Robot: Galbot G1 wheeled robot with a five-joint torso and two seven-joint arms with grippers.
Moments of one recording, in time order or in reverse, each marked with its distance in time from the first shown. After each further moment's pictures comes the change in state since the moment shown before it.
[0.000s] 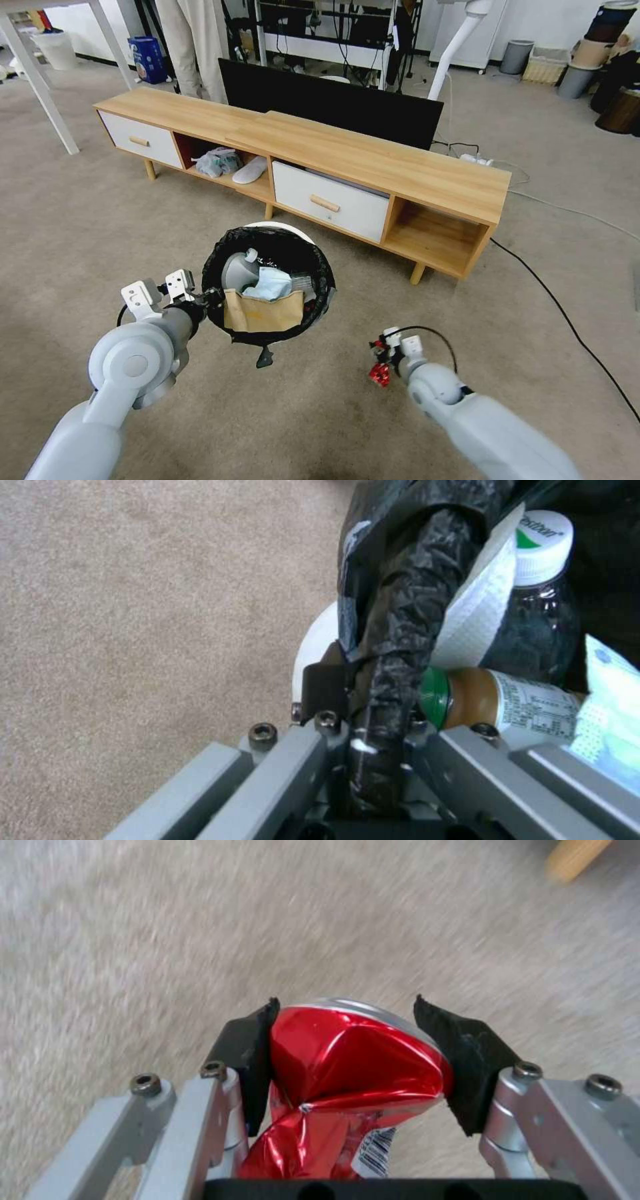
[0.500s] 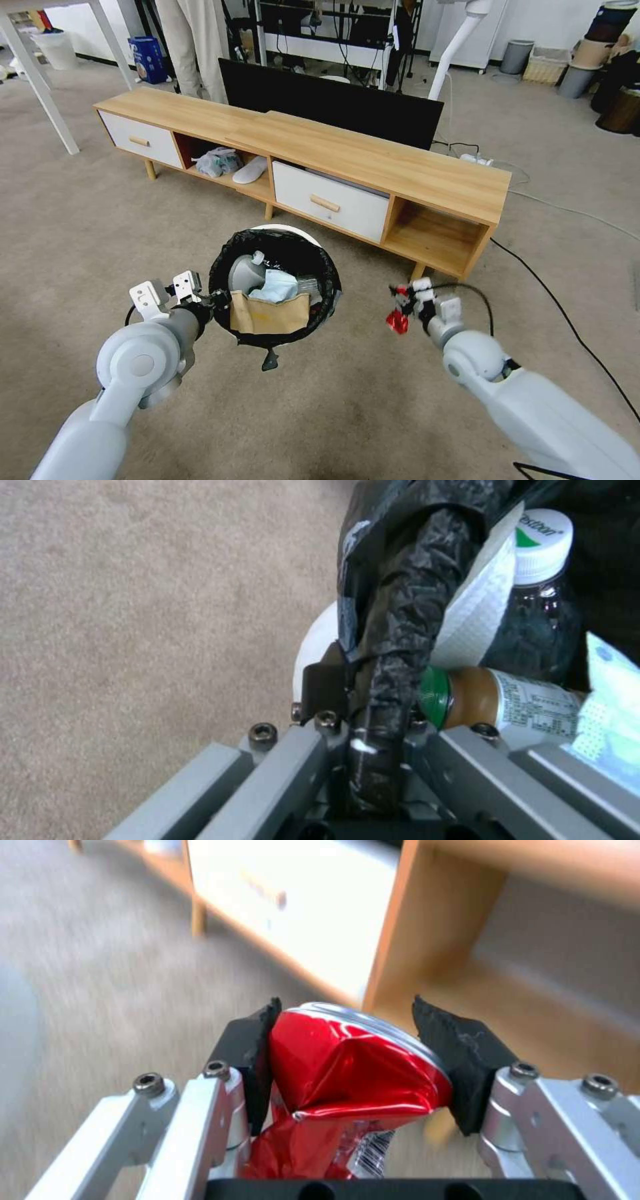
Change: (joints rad) left arm 0.001 0.001 0.035 -0.011 -0.012 -0.001 -0.009; right arm -0.017 -0.103 0.231 0.299 -0.078 0.114 -0.037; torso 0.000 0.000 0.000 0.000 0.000
